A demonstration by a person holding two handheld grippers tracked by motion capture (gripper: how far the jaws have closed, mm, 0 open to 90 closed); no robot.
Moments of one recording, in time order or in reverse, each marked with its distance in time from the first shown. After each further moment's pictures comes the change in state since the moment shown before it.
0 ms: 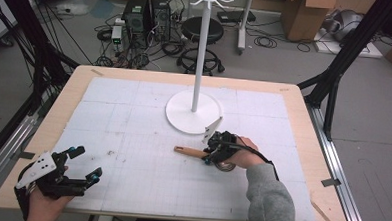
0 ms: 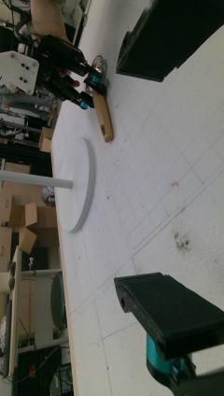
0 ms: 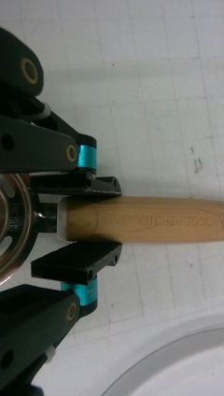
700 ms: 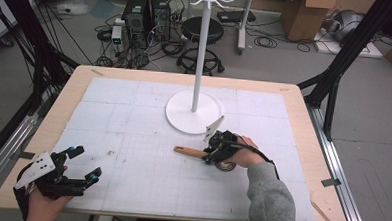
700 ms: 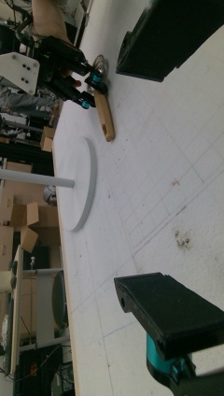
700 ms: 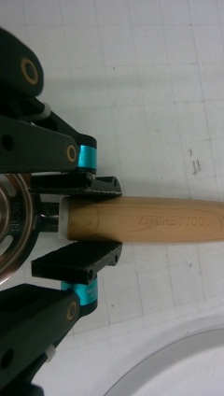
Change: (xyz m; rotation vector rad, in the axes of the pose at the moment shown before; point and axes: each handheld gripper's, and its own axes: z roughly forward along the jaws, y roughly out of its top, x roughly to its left) left arm 0.001 0.000 -0.001 -0.006 0.004 0.000; right arm -0.004 -0.003 0.000 -0.024 0.022 0.002
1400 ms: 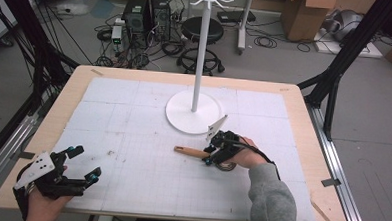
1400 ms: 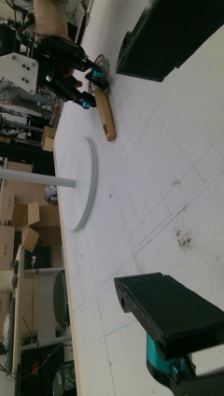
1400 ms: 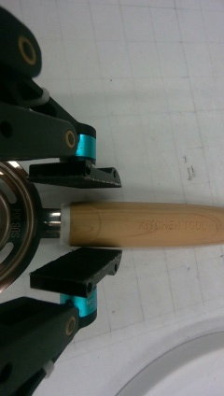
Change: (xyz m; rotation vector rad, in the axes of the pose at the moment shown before) left arm -0.001 0.001 0.000 -0.005 0.000 0.002; right arm -0.003 -0.006 -0.001 -0.043 0.044 0.029
